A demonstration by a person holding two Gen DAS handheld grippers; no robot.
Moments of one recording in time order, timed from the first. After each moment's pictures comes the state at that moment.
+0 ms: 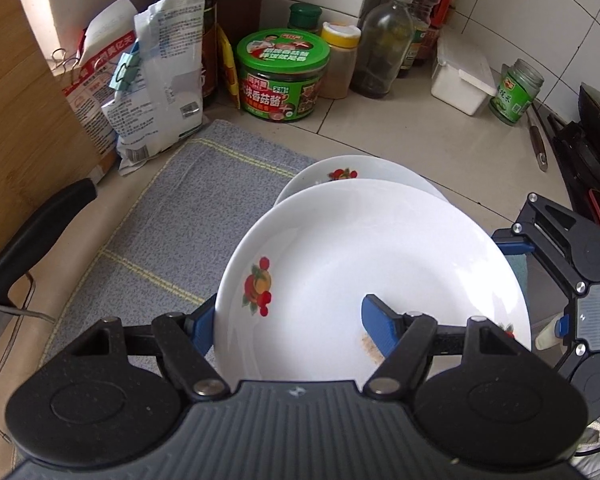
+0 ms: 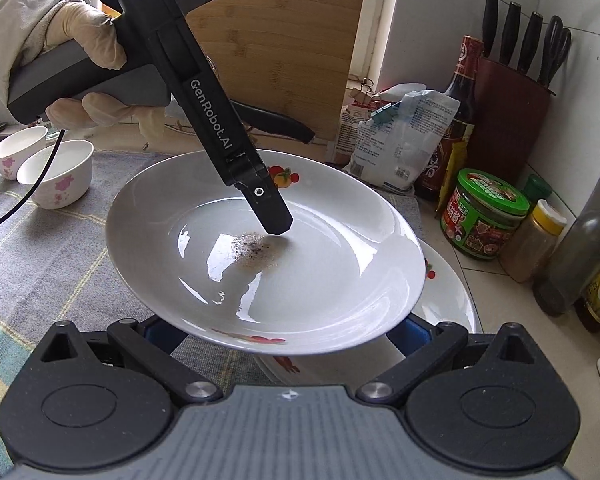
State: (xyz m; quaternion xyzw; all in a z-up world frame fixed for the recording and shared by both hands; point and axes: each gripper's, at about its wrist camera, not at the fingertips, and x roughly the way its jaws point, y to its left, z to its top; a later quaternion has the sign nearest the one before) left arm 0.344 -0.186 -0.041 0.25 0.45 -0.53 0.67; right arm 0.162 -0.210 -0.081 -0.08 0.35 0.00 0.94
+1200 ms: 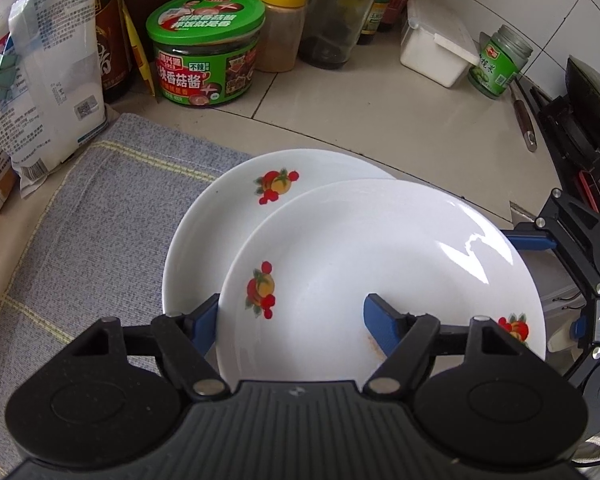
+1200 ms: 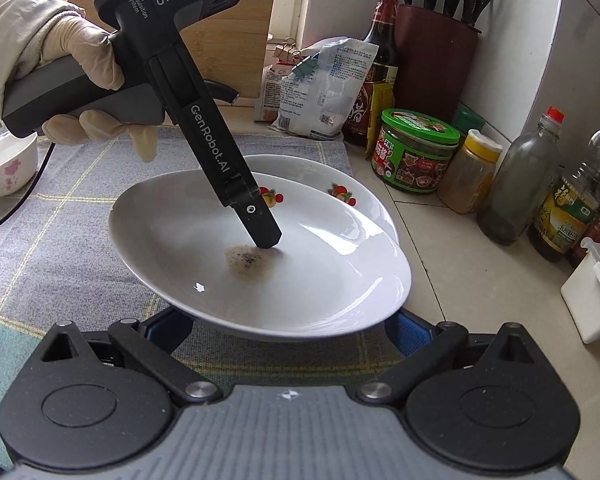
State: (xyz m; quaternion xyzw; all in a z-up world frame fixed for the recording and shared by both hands) left arm 0.328 -0.254 -0.077 0.27 0.47 -0.56 0.62; right arm 0.134 -0.246 -0.090 -0.05 0.37 -0.07 0.92
